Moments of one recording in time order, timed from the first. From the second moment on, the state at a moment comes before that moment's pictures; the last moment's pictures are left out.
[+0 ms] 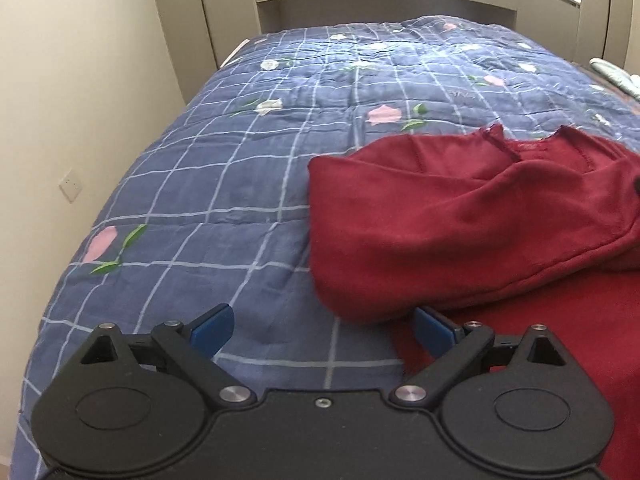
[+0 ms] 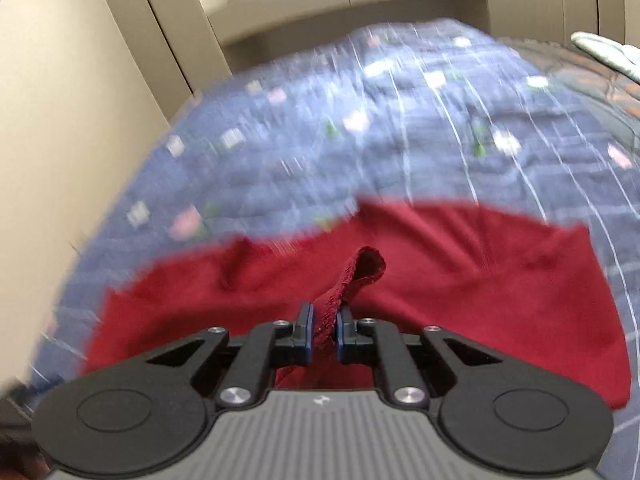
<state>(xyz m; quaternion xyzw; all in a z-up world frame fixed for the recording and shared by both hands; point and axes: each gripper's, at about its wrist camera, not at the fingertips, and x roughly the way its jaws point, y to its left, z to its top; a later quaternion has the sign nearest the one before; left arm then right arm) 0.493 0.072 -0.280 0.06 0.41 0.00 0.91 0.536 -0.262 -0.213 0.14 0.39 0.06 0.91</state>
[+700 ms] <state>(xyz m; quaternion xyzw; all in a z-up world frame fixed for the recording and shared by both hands) 0.518 0.044 -0.269 0.10 0.35 -0.06 0.93 0.541 -0.273 -0.120 0.15 0.27 0.08 0.95</state>
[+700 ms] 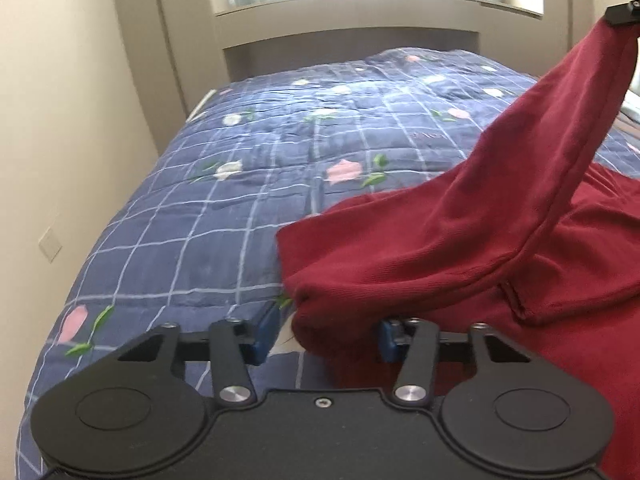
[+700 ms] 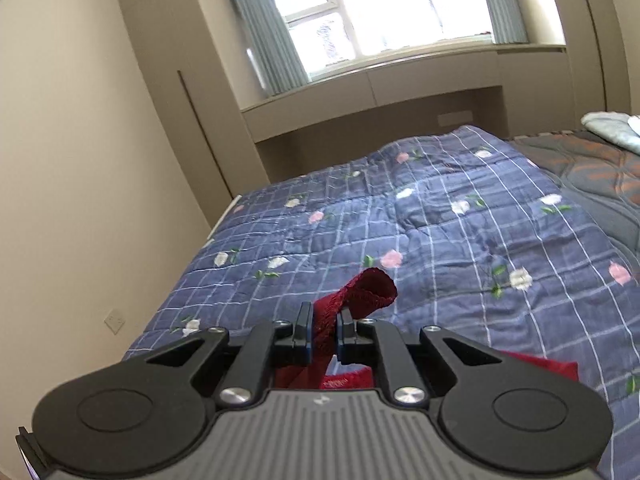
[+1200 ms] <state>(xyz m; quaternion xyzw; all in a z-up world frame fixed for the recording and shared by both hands) 0.525 0.108 -0.276 -0.15 0.43 0.02 0.89 0.511 -0.284 -0.221 0.16 0.40 0.02 0.90</state>
